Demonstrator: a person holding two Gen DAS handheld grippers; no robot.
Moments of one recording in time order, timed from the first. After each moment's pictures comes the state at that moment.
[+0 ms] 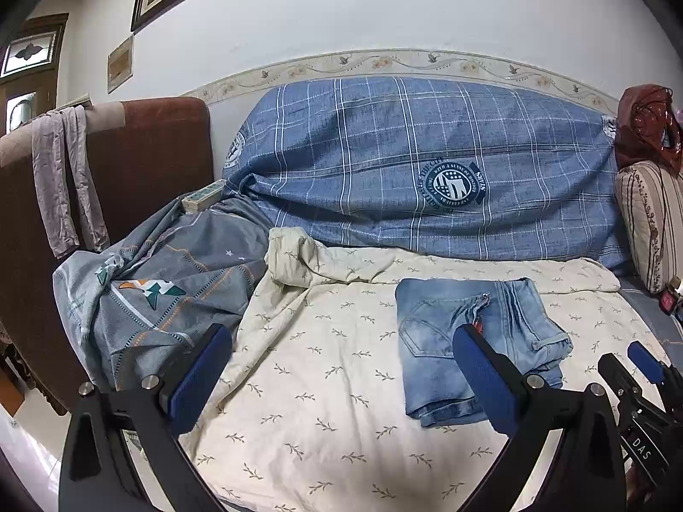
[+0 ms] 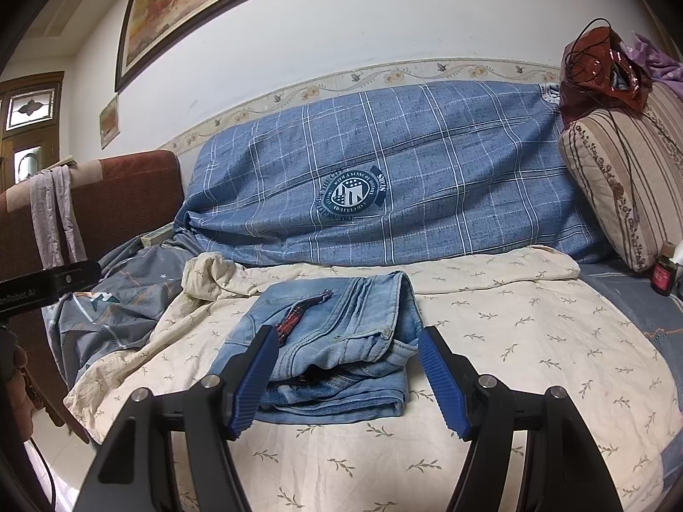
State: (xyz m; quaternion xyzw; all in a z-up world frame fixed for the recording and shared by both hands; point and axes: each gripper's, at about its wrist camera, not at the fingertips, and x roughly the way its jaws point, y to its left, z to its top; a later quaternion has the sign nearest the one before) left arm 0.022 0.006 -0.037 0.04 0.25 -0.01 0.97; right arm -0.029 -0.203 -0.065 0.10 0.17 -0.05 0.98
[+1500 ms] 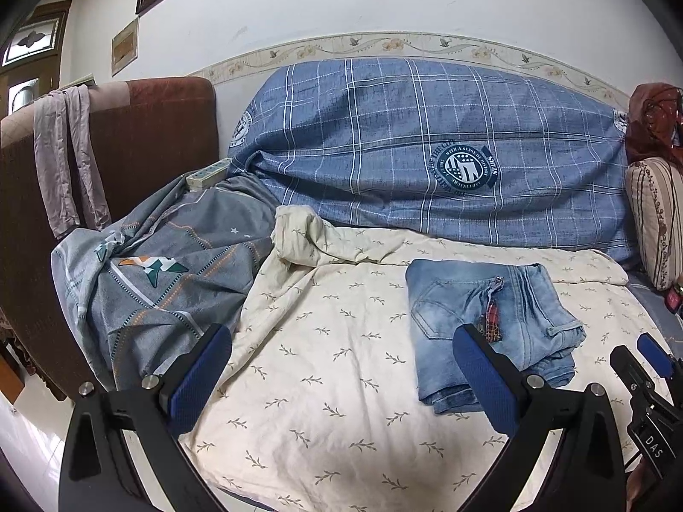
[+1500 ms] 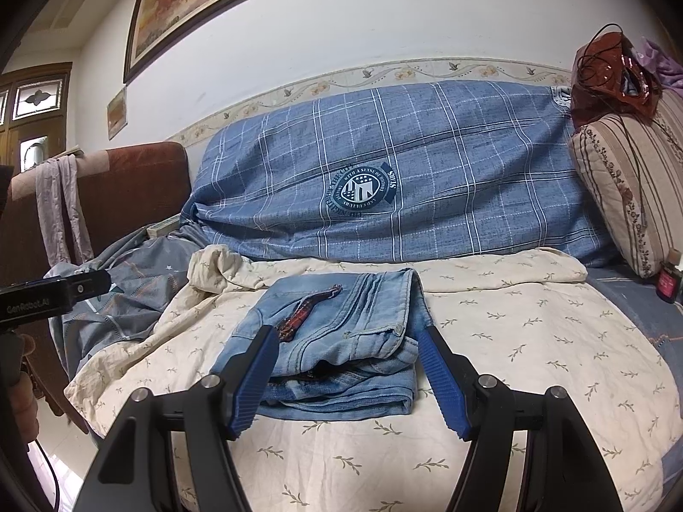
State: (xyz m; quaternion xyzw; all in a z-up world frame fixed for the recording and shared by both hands) left arm 0.031 0.017 -0.056 0.03 0.27 0.00 0.96; right arm -0.027 -0.192 -0.066 0.09 0.17 -0.04 0.98
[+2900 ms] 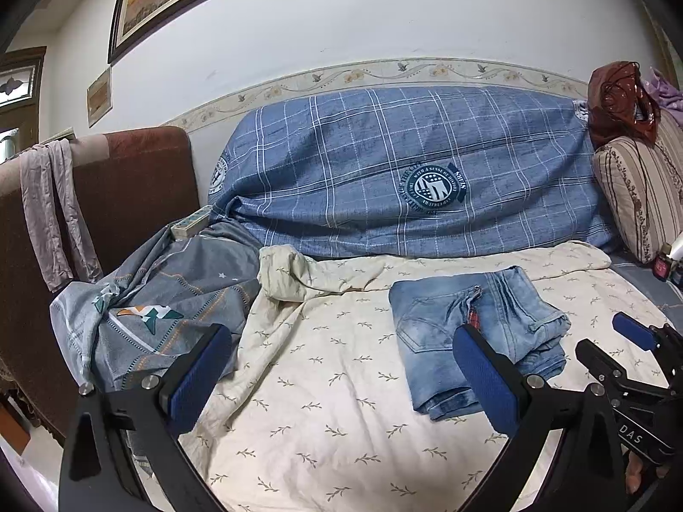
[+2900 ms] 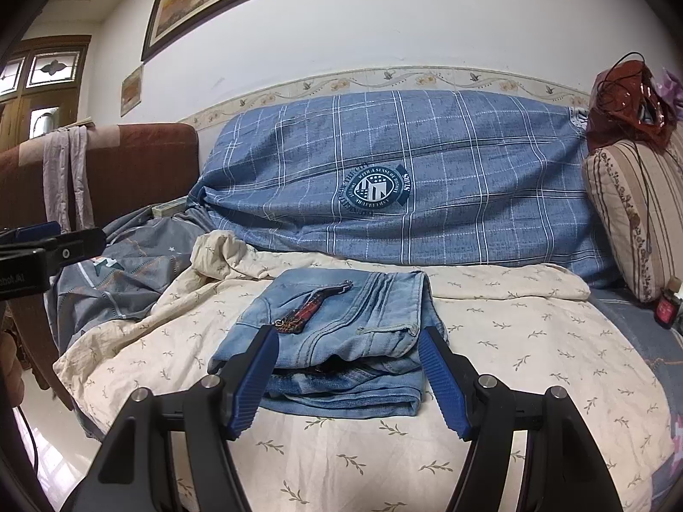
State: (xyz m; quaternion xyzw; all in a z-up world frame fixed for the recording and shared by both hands) left arm 0.008 0.007 -0.044 0.08 0.21 -0.05 0.97; right arm -0.023 -0.170 -0.072 0.04 0.18 -0.04 0.98
